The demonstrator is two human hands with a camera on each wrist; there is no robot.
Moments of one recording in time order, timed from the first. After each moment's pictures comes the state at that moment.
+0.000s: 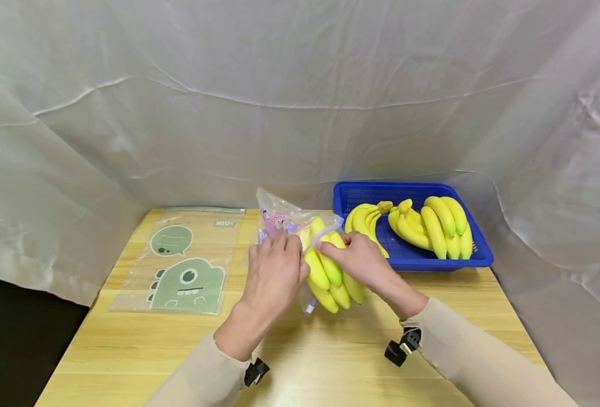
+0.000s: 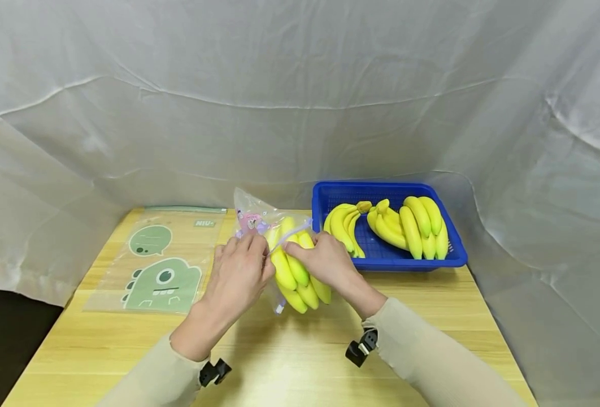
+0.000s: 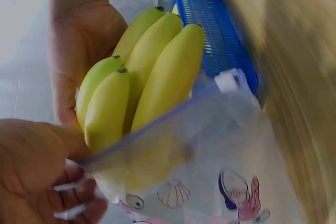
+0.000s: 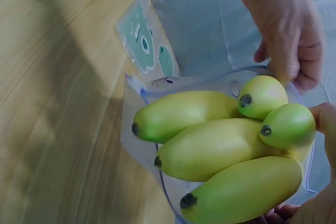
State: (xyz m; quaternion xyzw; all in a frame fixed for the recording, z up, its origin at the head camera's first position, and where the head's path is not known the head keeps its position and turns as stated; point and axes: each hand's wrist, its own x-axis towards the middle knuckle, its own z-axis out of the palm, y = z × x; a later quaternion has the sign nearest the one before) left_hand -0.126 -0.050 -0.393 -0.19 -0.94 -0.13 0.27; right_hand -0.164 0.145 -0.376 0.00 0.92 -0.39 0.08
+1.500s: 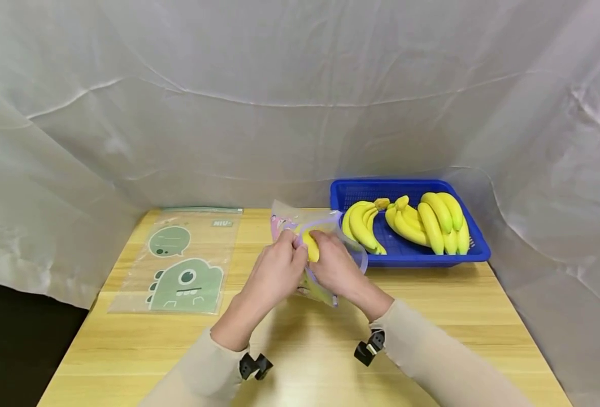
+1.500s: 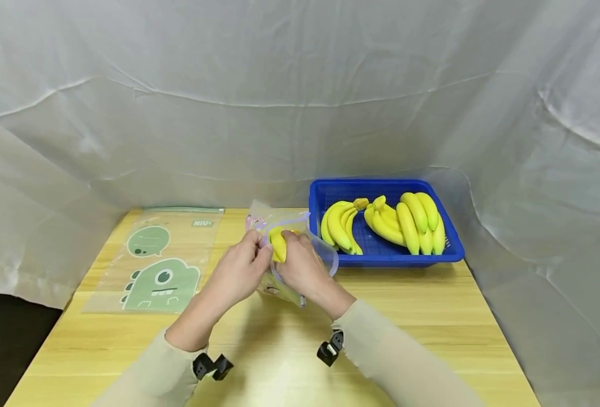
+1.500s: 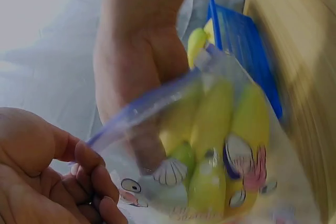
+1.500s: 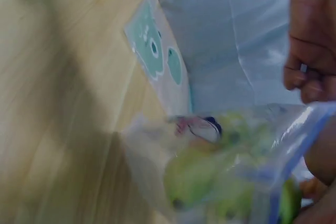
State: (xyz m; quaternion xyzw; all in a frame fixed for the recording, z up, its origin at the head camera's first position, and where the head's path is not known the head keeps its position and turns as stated) left_hand -0.129 -0.046 -0.364 -0.11 -0.91 -0.41 0.00; right_hand -0.163 0.107 -0.404 -0.13 0.94 -0.33 -0.01
